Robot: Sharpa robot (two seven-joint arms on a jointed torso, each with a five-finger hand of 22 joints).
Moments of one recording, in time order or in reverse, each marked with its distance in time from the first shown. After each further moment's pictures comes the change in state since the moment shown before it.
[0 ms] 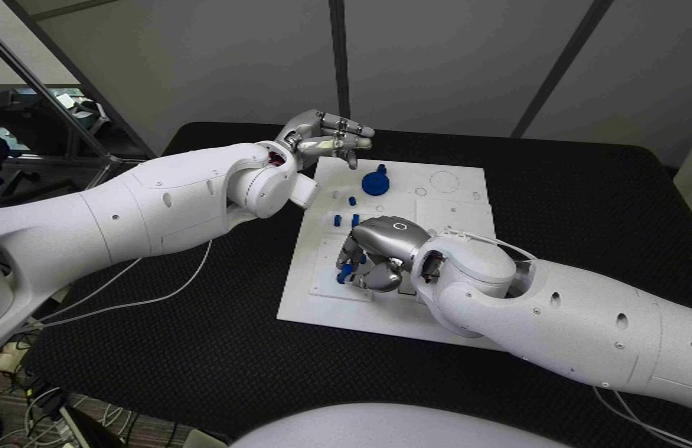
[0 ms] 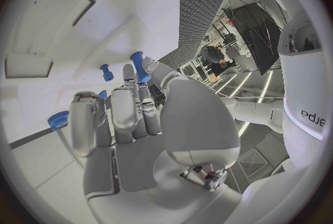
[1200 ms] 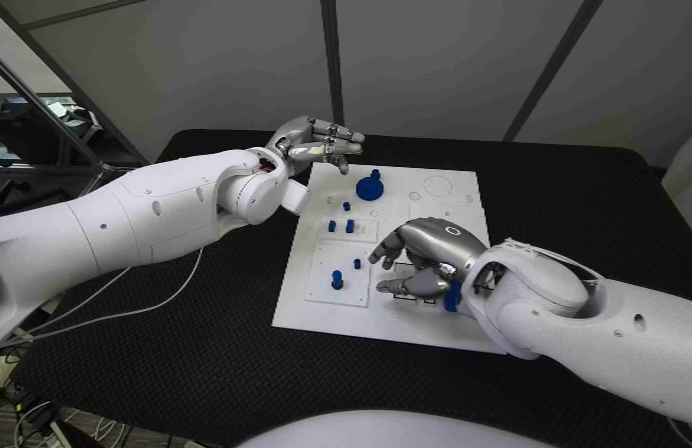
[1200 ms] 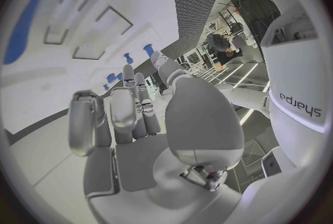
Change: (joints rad) left arm 0.000 -0.011 0.000 0.000 0.000 0.002 -0.005; left_hand 0.004 0.004 0.000 0.000 0.000 0.000 0.000 0.000 -0.001 -0.004 0.004 0.000 -0.001 0.000 0.000 0.000 -0.001 0.000 0.000 0.000 0.000 -0.001; right arm 0.003 -0.254 0.001 0.176 0.057 -0.136 0.023; right_hand -0.051 -0.062 -0.084 0.023 -0.014 -0.079 0.003 0.029 0.000 -0.017 0.004 0.017 0.021 0.000 0.003 -0.004 -0.025 0.000 0.004 0.011 -0.018 0.000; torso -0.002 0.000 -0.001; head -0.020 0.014
